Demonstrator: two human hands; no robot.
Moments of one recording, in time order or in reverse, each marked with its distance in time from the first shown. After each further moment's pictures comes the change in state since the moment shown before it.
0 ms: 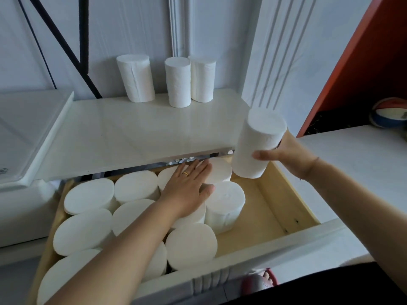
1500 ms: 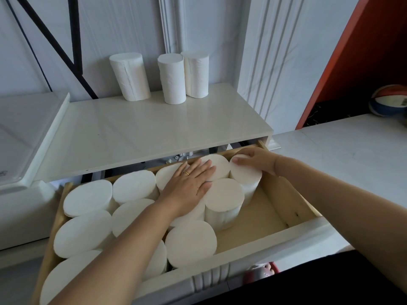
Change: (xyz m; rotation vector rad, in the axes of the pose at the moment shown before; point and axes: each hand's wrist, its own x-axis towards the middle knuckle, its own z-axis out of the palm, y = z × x) left_hand -0.006 0.005 0.003 -0.085 0.023 0.096; right_hand 0.028 0.072 0.023 -0.323 -0.123 0.419
